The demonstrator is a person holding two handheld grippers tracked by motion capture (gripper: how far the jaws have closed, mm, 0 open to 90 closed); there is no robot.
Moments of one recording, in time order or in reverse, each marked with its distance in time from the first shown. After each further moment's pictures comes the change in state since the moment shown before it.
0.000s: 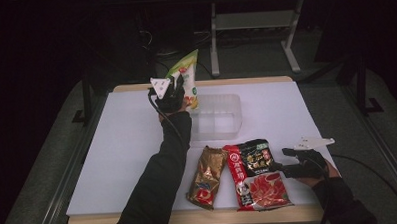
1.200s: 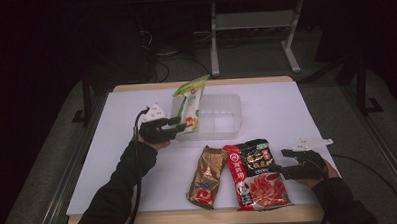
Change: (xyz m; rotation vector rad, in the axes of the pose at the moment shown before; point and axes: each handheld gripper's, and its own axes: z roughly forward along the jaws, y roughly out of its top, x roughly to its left) left arm 0.051 -0.023 -0.072 0.510 -0.590 0.391; right arm 0.003 -0.001 0.001 0.015 0.018 -0.011
